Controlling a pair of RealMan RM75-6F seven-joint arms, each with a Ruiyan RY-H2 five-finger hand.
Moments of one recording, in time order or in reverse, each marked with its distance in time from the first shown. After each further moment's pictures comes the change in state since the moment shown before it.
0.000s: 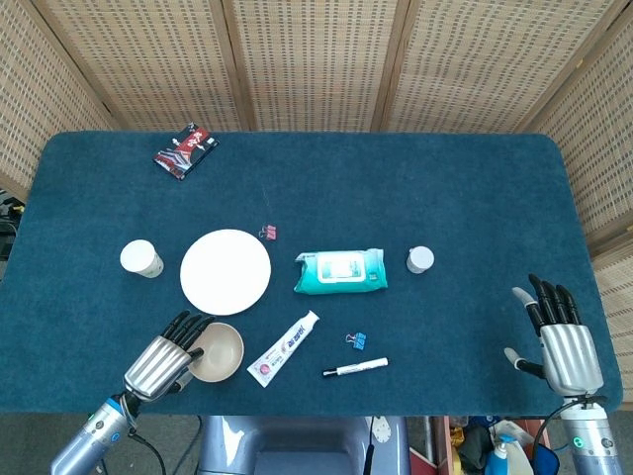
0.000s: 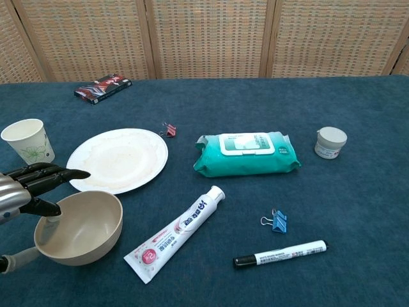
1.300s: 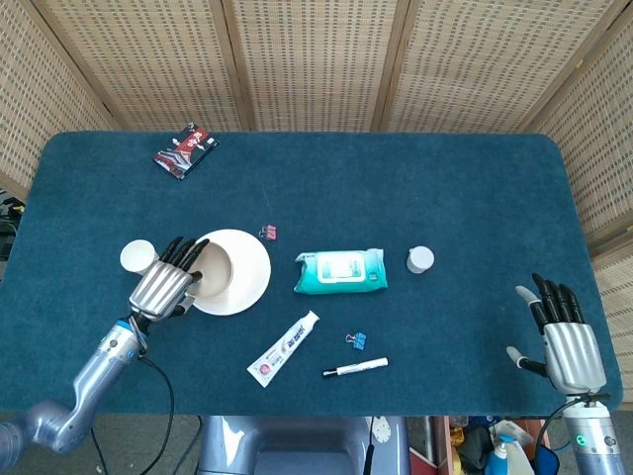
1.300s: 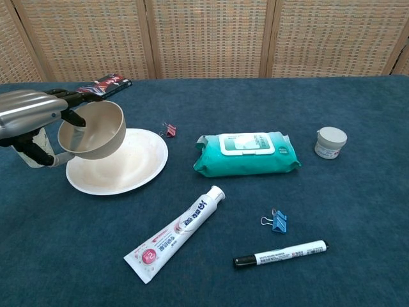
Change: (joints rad) left arm -0.244 0.001 -0.242 0.053 -0.340 -0.182 0.053; right arm 0.002 0.006 0.007 0.007 0.016 -0.008 0.029
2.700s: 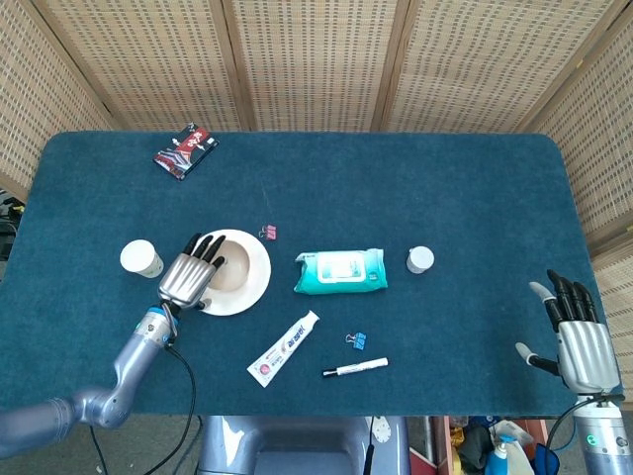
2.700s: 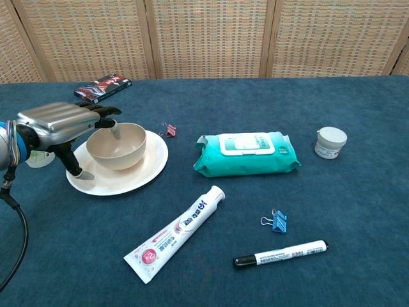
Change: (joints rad) left arm -0.134 -0.129 0.005 0.081 -0.281 -0.030 0.202; right arm -0.009 0.008 0.014 0.014 0.011 0.019 0.053
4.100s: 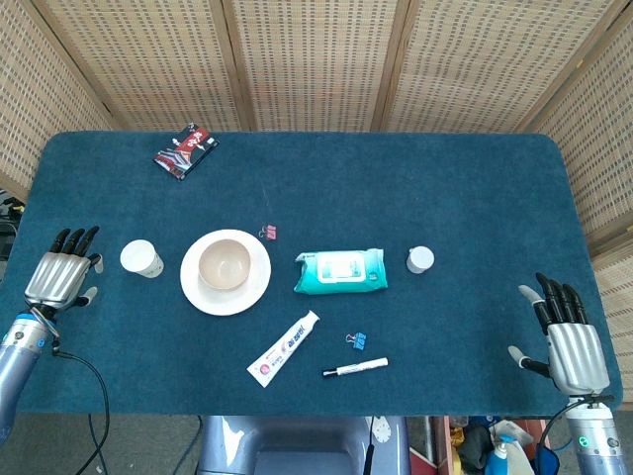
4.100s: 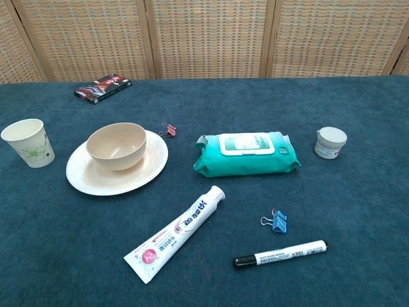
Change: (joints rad) left arm 0.189 0.307 0.112 0.128 0.139 0.056 -0.395; right arm 0.004 -0.010 -0.010 -0.011 -0.016 -0.006 -0.038
